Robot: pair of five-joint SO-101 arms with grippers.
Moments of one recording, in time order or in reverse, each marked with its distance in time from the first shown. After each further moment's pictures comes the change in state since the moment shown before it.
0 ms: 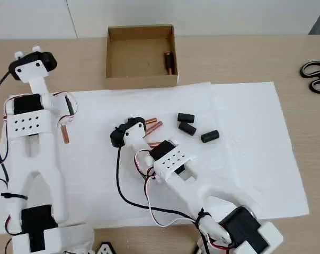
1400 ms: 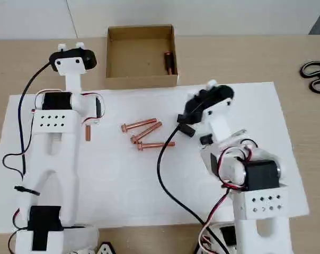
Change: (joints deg) left arm 11.9 0.0 0.0 0.0 -3.3; right arm 32.6 -44.5 -4.0 25.8 16.5
